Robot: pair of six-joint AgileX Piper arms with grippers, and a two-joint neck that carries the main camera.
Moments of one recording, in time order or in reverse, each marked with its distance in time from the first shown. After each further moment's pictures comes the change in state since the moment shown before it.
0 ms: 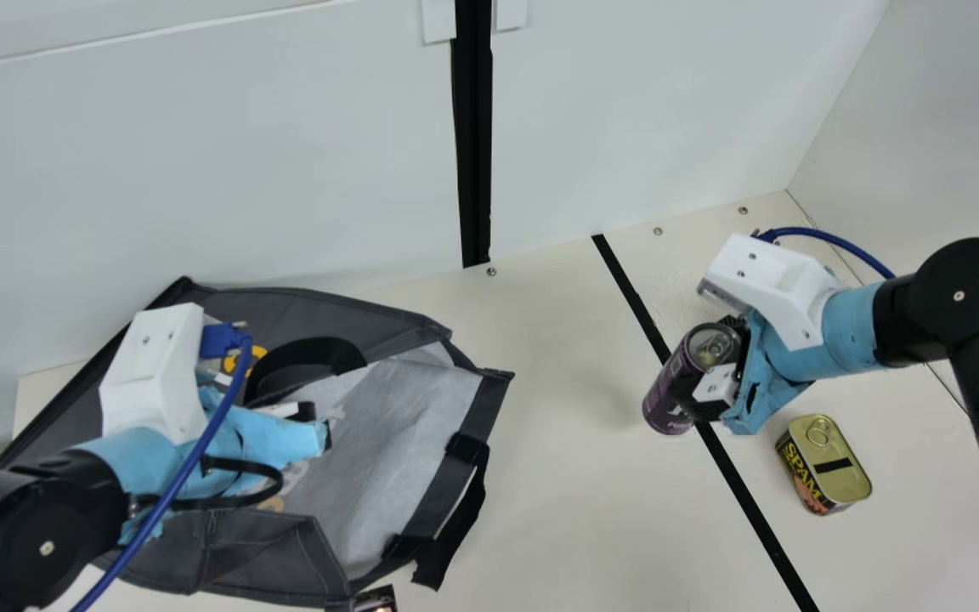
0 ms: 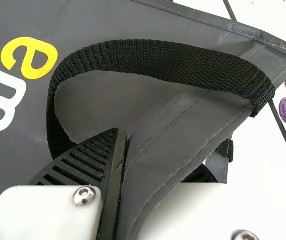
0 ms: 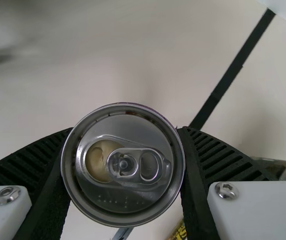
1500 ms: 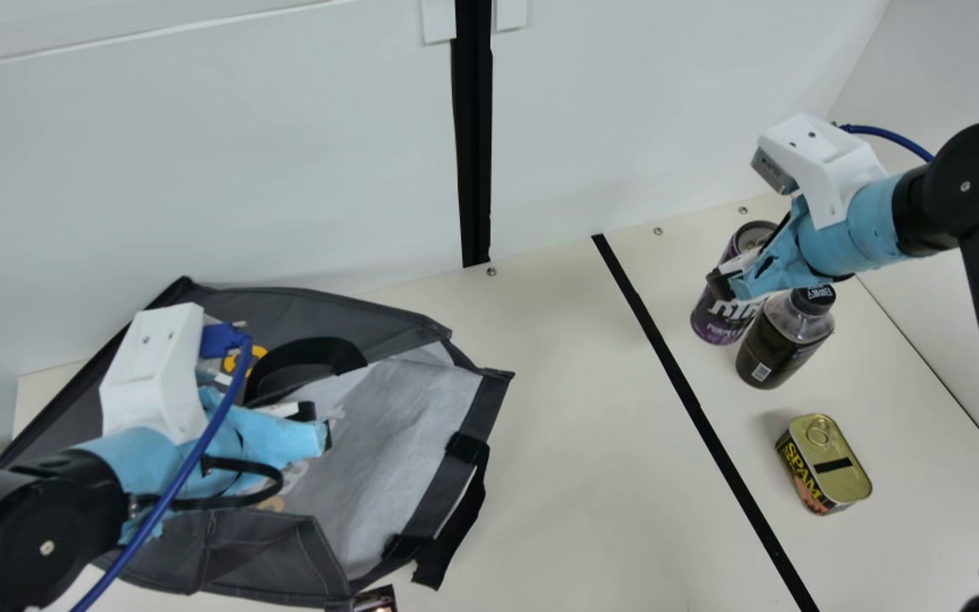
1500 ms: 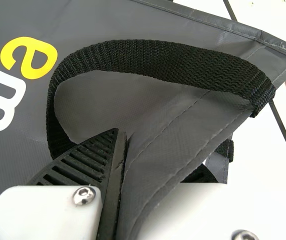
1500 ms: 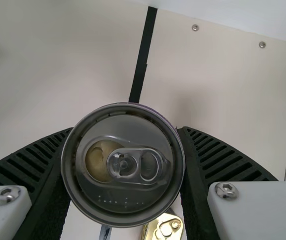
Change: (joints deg) left arm 0.0 0.0 0.0 0.0 0.0 0.0; right arm 0.0 10.6 -21.6 -10.6 0.0 27.4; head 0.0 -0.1
